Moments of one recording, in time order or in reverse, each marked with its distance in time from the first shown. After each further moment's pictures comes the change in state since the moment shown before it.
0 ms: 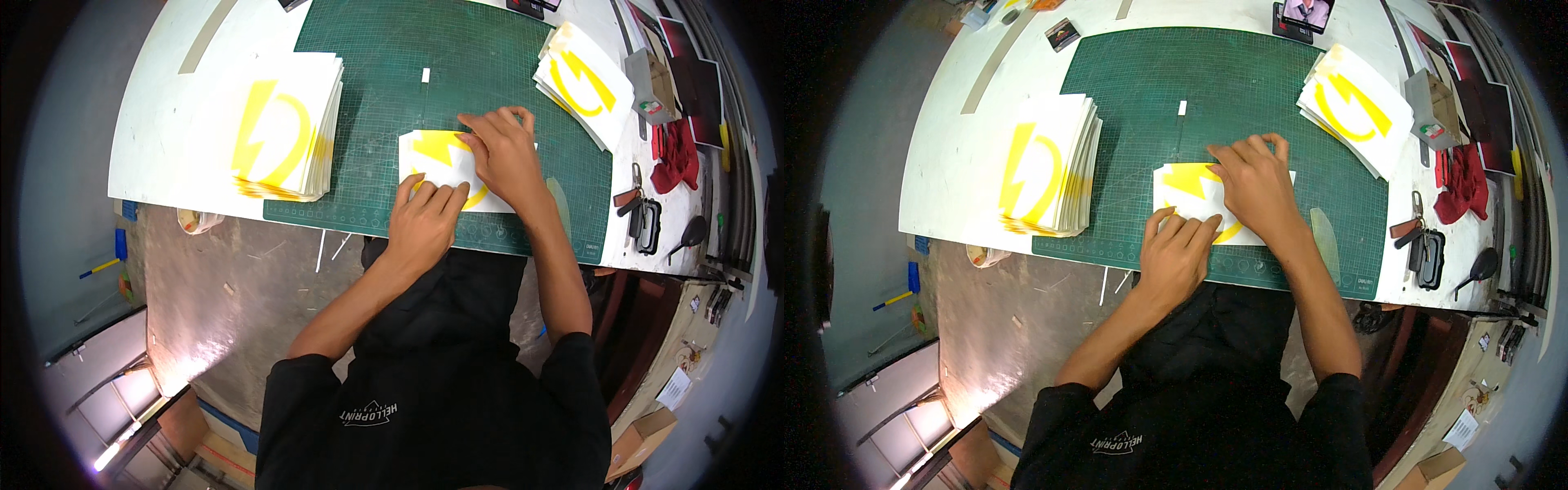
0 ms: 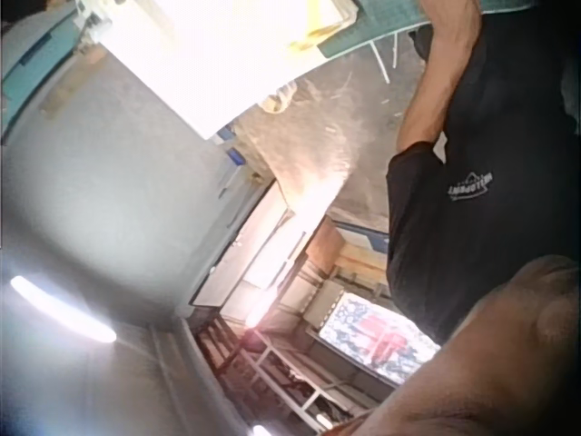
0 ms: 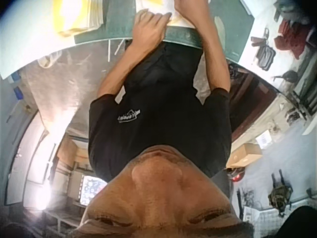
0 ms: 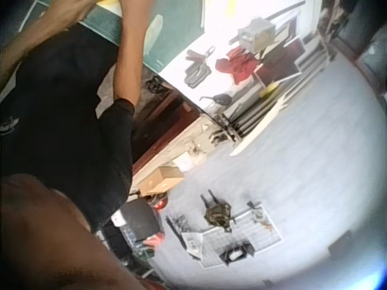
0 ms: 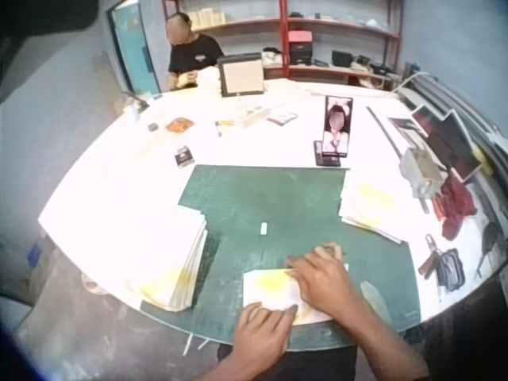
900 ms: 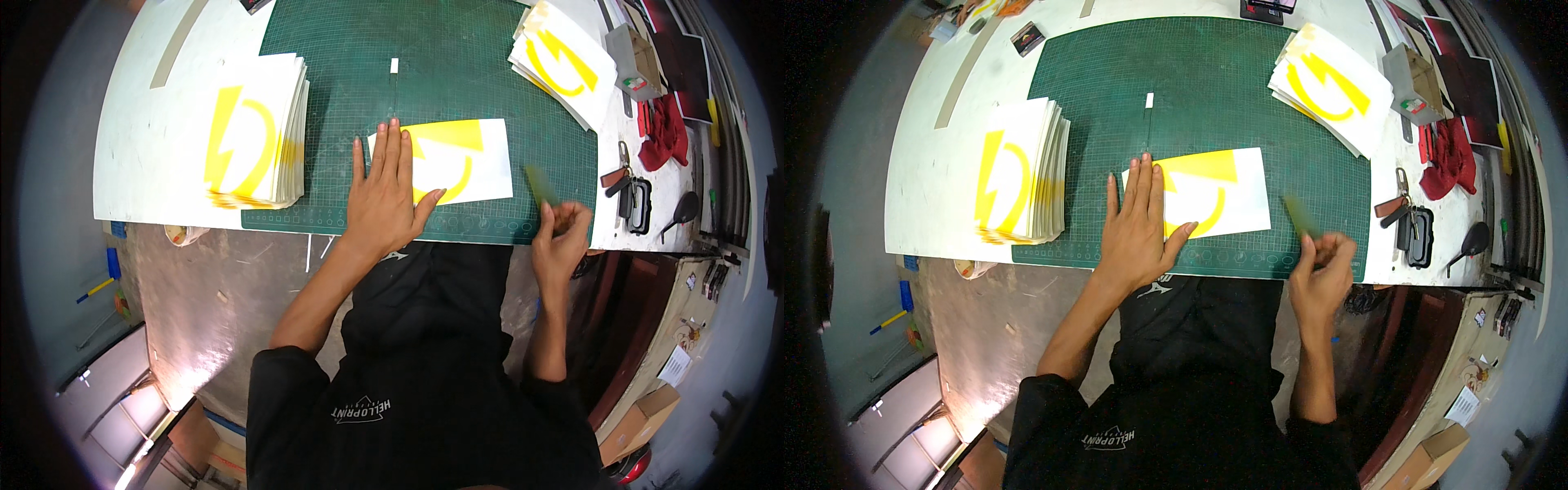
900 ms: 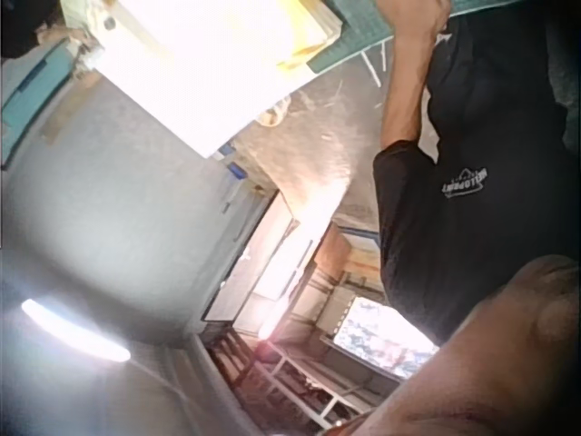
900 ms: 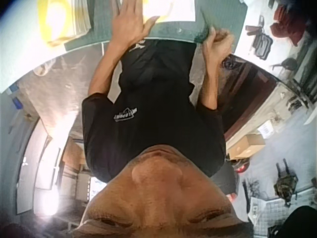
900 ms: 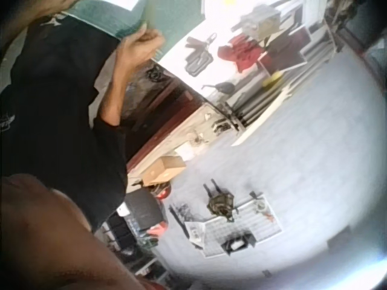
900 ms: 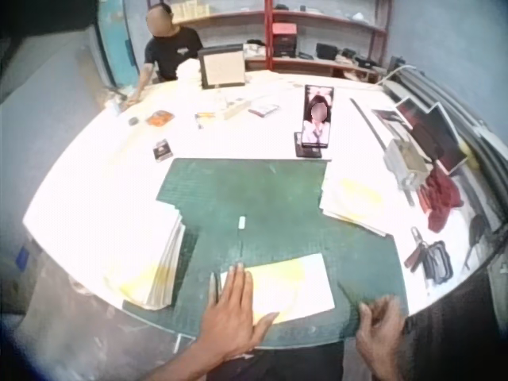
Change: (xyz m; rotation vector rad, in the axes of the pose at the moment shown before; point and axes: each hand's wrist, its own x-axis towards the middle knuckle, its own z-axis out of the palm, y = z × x) left_hand 0.010 -0.032 -0.003 0.148 -0.260 -0.097; right_hand -0.147 -0.026 -0.066 0.136 0.228 0.989
